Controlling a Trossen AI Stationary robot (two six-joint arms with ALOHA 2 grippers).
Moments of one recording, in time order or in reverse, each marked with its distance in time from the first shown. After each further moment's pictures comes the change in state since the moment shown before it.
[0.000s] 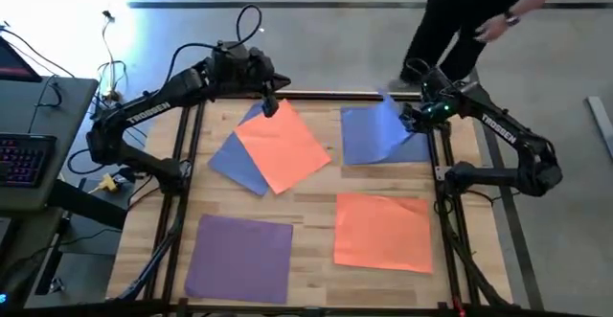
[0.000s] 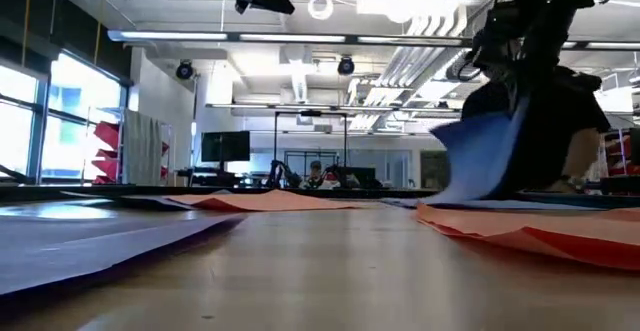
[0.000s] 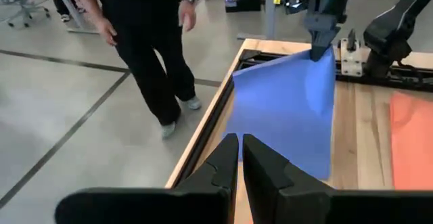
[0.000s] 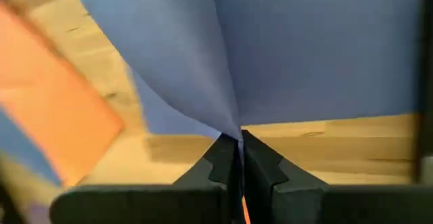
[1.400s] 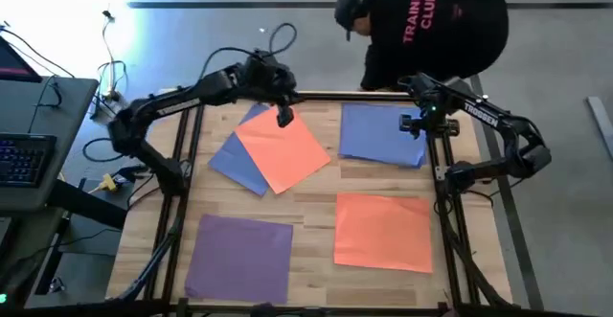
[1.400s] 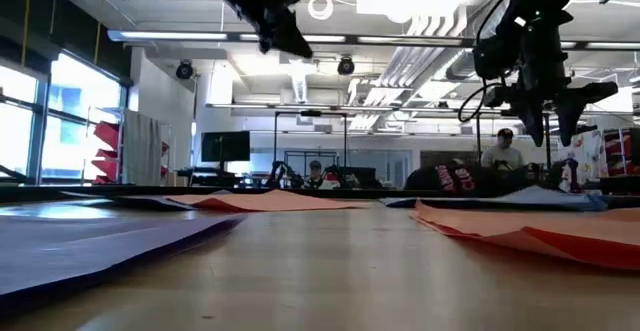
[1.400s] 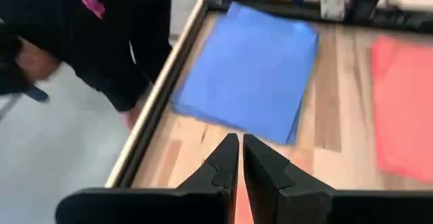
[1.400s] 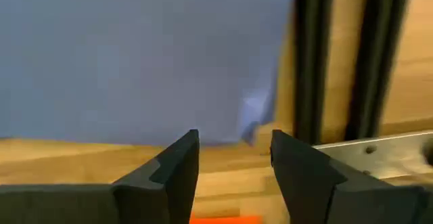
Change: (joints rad) left arm 0.002 0.225 -0.001 -0.015 0.116 0.032; right arm 0.003 0.172 0.000 -0.139 0.243 -0.114
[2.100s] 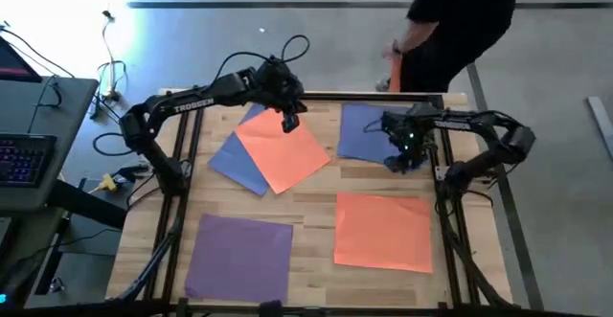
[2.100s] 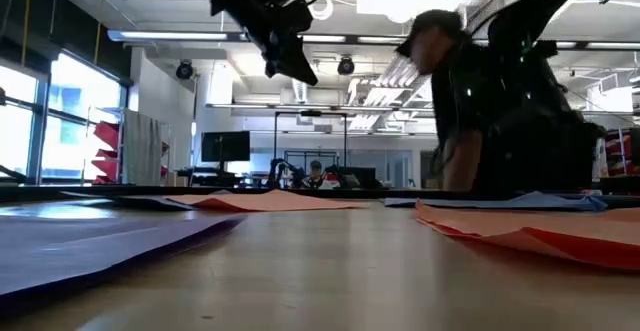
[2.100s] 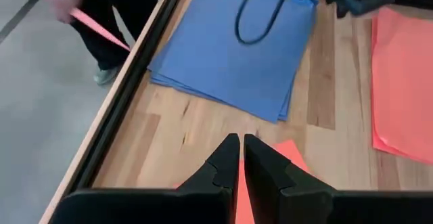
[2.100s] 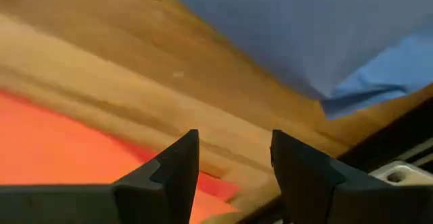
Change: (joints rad) left arm 0.000 0.066 0.000 -0.027 0.042 -0.041; right arm 0.336 0.202 -0.218 0.143 -0.199 -0.287
